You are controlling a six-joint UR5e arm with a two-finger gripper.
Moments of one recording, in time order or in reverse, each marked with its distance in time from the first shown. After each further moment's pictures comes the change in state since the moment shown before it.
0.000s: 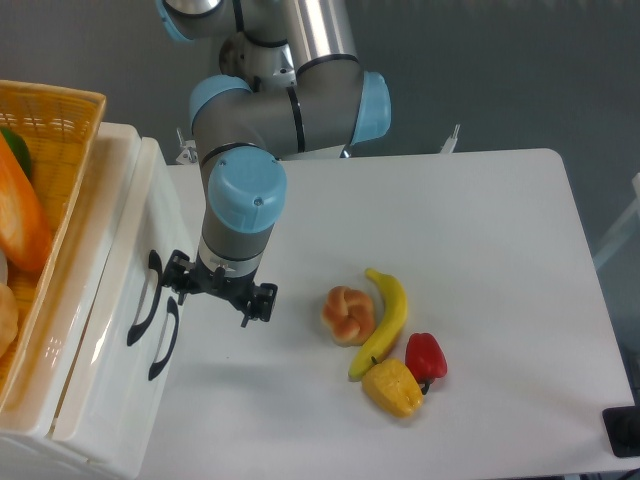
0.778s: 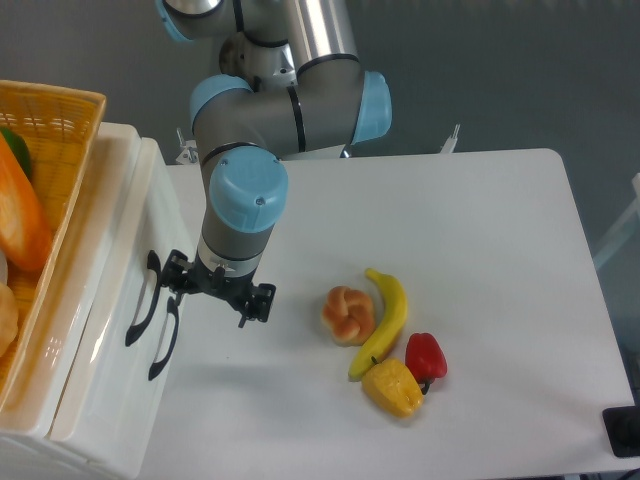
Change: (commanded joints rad) arm 0.000 0.000 -0.002 0.000 -0.009 -0.002
